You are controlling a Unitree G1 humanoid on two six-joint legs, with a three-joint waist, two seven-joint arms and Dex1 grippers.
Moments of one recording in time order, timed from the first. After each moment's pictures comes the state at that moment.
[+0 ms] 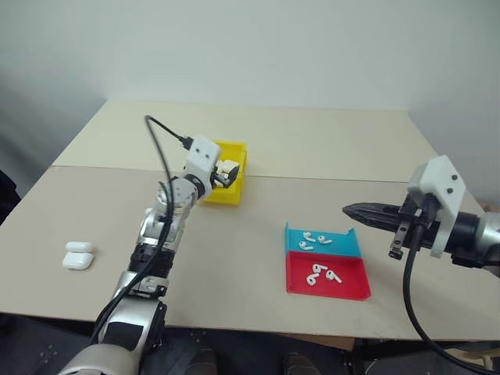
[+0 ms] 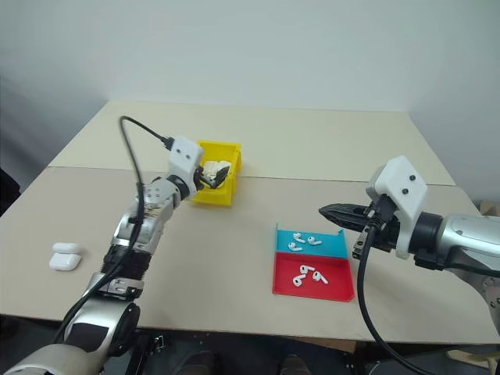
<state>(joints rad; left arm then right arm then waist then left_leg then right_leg) -0.78 0.29 0.04 0.18 -0.20 0.39 -0.48 -0.23 -1.02 -0.44 -0.68 0.87 0.95 0.71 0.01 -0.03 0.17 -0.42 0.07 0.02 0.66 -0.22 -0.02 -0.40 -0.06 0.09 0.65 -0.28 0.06</state>
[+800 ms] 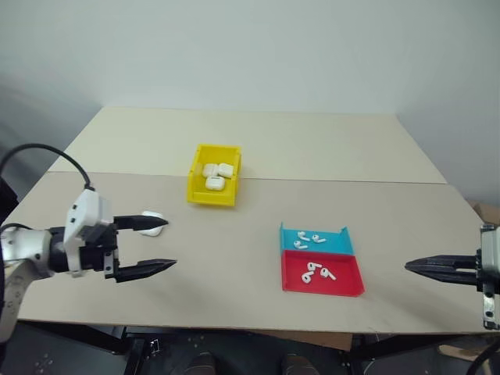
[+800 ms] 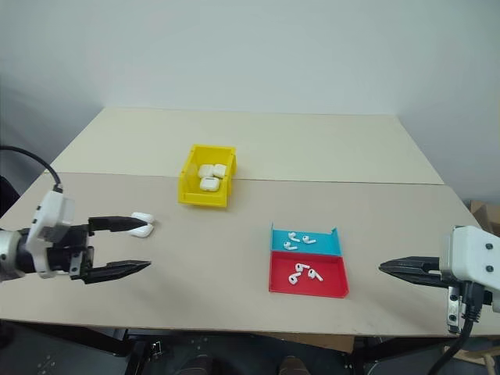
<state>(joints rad) -0.05 0.99 0.47 -0.40 -0.69 0.55 -1.26 0.29 -1.05 -0.80 -0.51 0.51 0.32 1.41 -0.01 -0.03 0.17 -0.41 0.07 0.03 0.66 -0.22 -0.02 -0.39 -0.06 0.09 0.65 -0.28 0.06</state>
